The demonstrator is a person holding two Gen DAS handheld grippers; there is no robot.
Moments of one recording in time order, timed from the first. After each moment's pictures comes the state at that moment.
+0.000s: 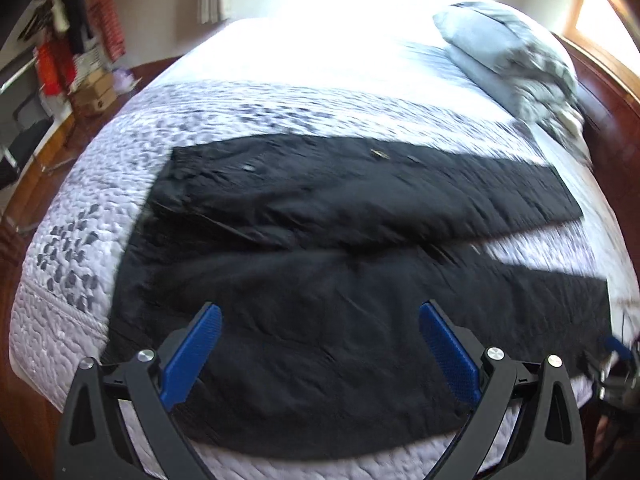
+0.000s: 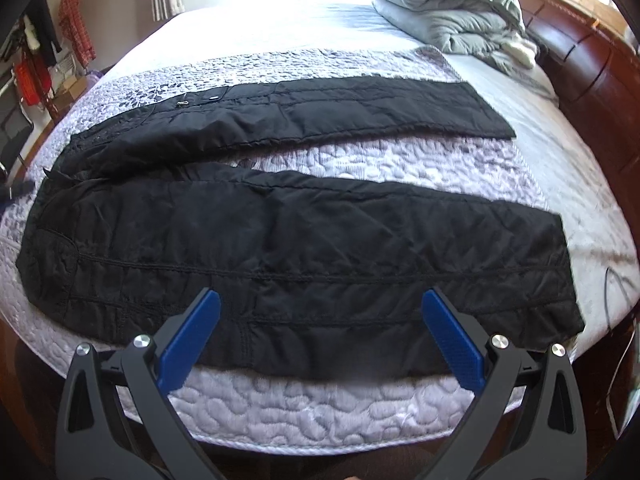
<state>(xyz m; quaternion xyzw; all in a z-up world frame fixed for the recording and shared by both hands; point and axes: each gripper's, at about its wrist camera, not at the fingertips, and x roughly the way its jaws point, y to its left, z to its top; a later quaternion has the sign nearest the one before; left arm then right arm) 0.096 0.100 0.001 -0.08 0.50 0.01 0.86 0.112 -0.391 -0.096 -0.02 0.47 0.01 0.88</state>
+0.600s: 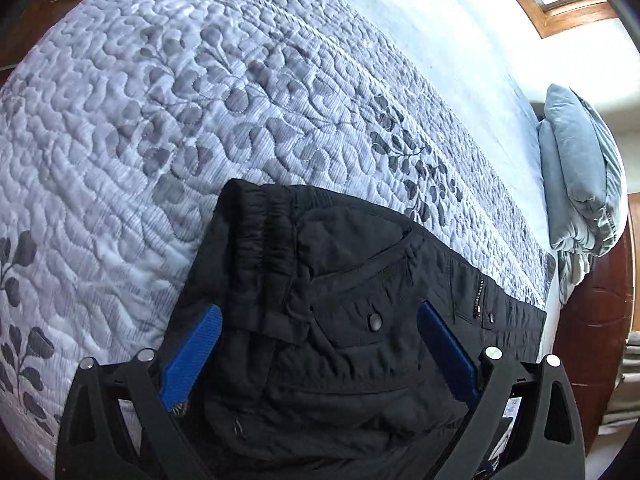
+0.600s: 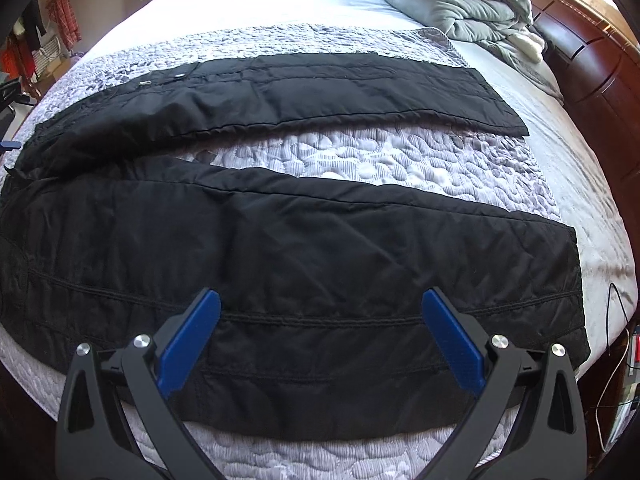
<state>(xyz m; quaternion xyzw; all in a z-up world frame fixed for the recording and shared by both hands) 0.304 0.306 -0.094 -0.33 0.60 0.02 0.73 0.172 -0.401 -0.141 -0.03 0.50 -0.01 0.87</state>
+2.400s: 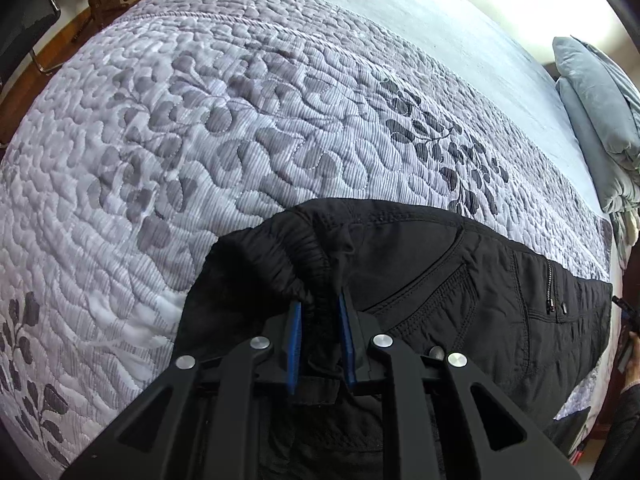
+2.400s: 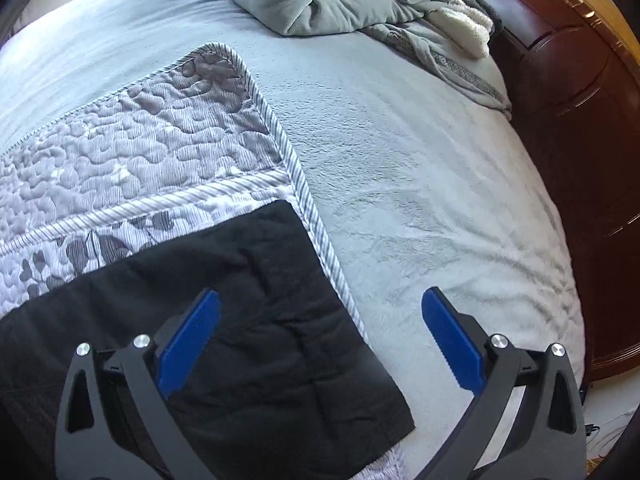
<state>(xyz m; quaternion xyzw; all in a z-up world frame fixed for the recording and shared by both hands) 0.323 0.274 -0.124 -0.20 0.59 0.06 0.78 0.551 -0.712 -0.167 -0.03 0.53 -0.17 0.83</state>
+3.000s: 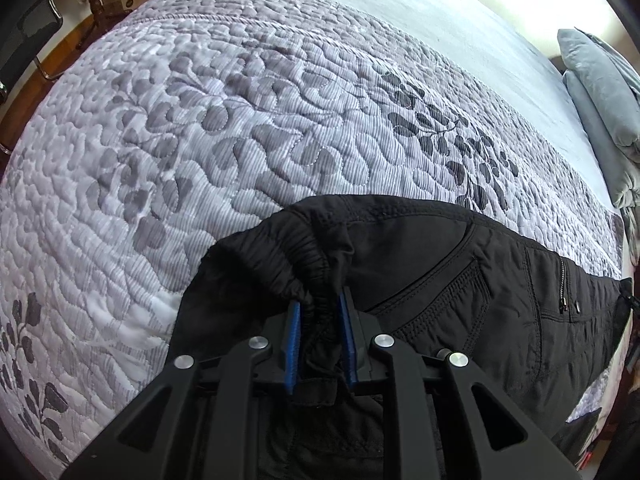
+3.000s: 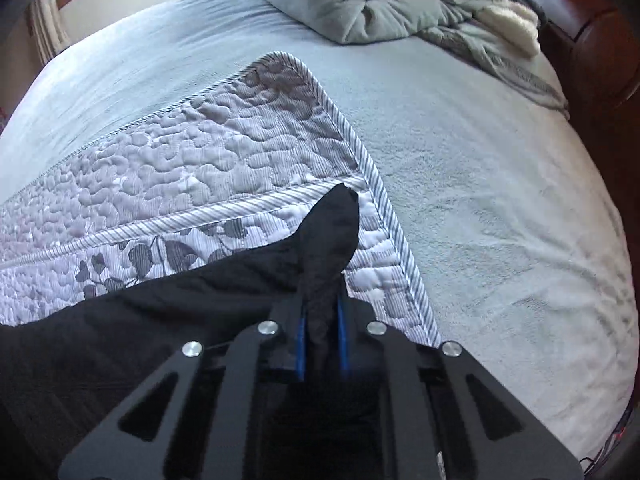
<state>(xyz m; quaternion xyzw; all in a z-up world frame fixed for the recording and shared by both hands) 0.329 0.269 -0.130 -0.19 0.59 0.07 0.78 0.538 -0.702 -0.164 0.01 0.50 -0.07 0.86</state>
